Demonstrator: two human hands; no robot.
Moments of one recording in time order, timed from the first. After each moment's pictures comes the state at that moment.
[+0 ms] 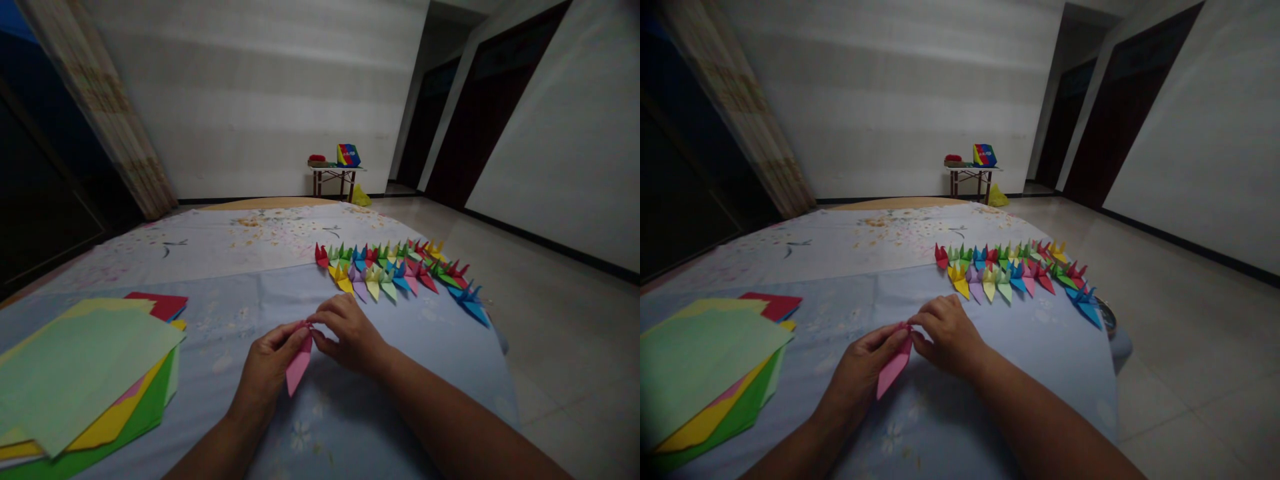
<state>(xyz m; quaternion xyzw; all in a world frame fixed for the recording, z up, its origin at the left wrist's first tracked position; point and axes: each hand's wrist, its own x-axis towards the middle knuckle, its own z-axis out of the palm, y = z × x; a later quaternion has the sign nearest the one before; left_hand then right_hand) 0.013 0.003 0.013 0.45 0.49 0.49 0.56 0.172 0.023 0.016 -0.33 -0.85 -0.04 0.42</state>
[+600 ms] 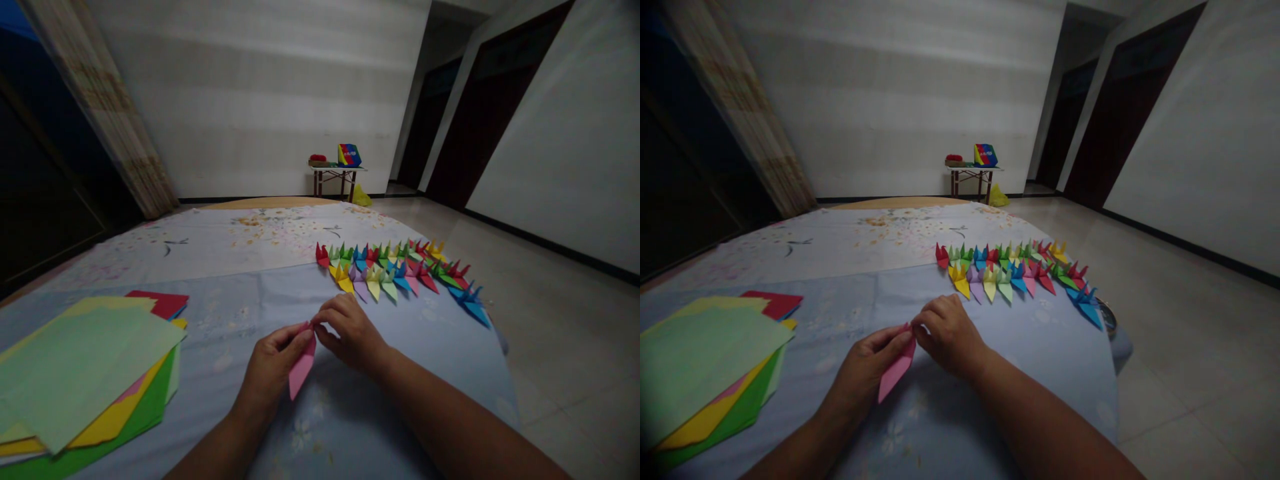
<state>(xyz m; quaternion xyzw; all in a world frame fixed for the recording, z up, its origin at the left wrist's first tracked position) 0.015 0.003 0.014 0.45 0.49 0.48 0.57 0.171 0.023 0.019 -0.34 -0.84 -0.05 0.43</state>
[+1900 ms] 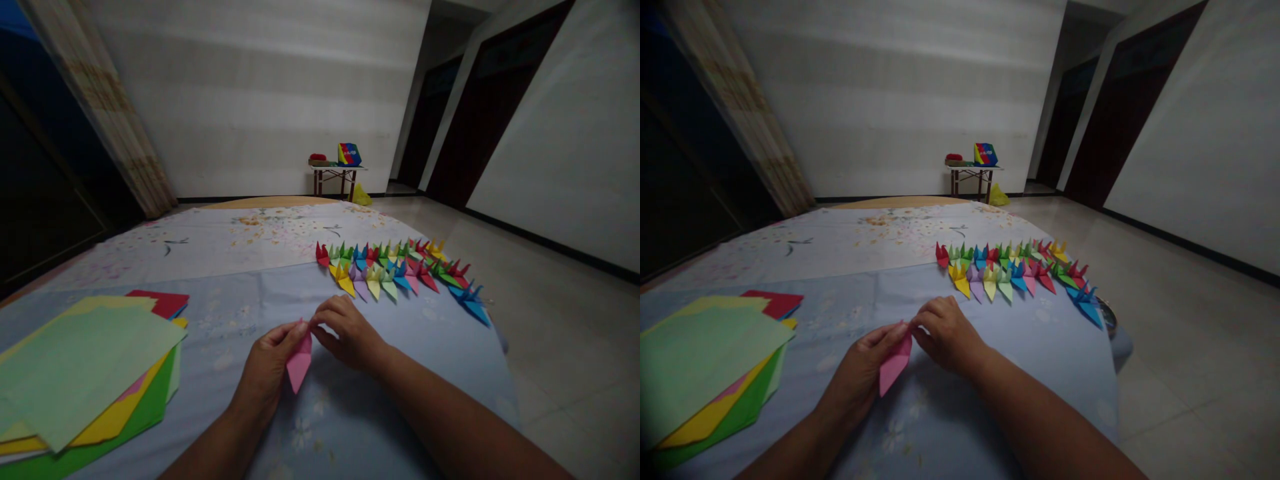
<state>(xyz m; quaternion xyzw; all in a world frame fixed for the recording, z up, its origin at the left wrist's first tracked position) 0.013 0.006 0.004 0.36 0.45 0.51 0.64 0.171 0.025 0.014 -0.33 -0.85 0.00 0.40</state>
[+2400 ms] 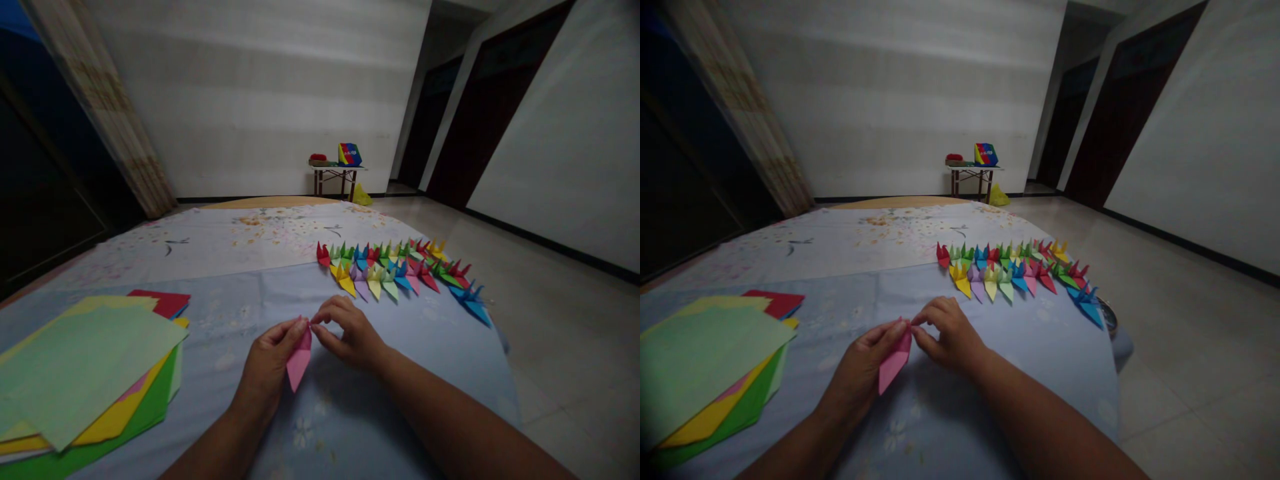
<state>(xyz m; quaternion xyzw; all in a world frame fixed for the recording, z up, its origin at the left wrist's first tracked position) 0.013 0.007 0.004 0.38 0.45 0.53 0.61 0.170 0.021 0.014 -0.35 -0.82 0.10 0.45</state>
